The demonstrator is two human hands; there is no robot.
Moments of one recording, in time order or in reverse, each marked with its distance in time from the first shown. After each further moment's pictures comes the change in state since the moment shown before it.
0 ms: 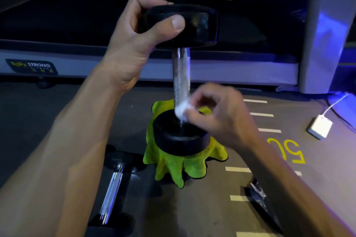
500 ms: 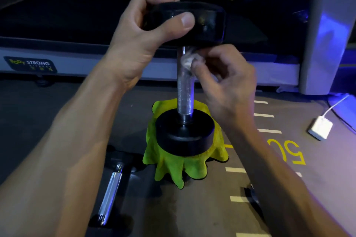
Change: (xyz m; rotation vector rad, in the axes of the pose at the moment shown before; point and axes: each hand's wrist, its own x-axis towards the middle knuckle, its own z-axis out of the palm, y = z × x) left_hand 0.003 -0.001 0.000 0.099 -0.015 0.017; right_hand 0.037 -0.009 0.010 0.167 0.435 -0.156
